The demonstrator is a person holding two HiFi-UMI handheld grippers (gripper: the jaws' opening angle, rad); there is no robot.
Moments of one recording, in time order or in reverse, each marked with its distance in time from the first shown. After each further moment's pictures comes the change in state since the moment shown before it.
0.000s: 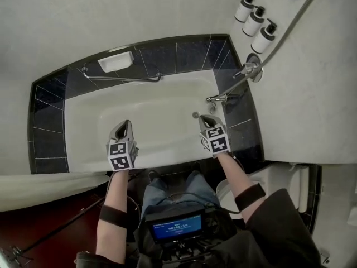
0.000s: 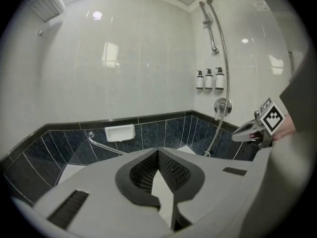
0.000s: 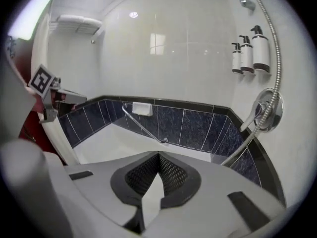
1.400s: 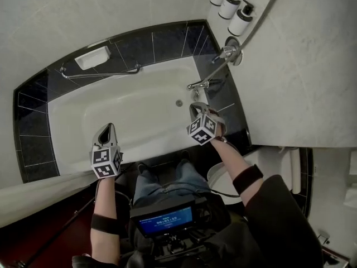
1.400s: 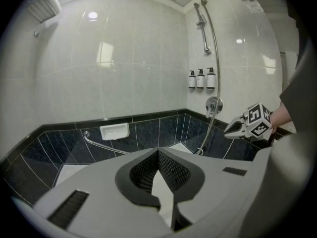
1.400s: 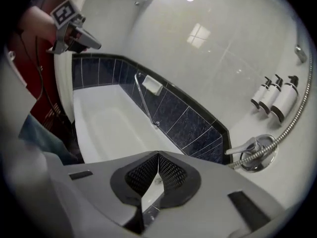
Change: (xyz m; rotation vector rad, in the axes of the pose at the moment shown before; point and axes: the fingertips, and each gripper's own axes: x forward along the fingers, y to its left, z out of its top) left arm -0.023 -0.020 -0.009 0.035 0.005 -0.031; right arm -0.006 -0.038 -0.035 -0.524 0.188 -0.115
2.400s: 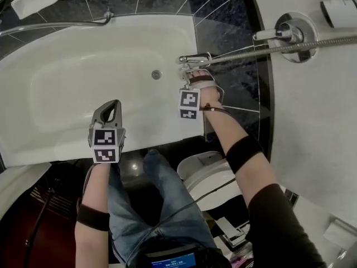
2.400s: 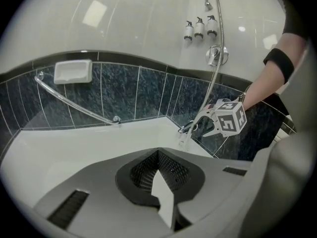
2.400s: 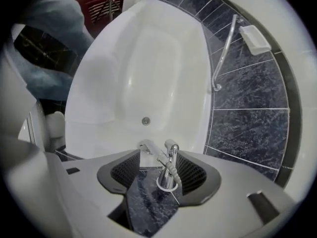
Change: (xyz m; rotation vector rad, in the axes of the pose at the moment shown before) left arm 0.275 -0.126 -0.224 -0.053 0.155 -0.217; right arm 0.303 0.017 -0.196 -0.918 0.408 0.186
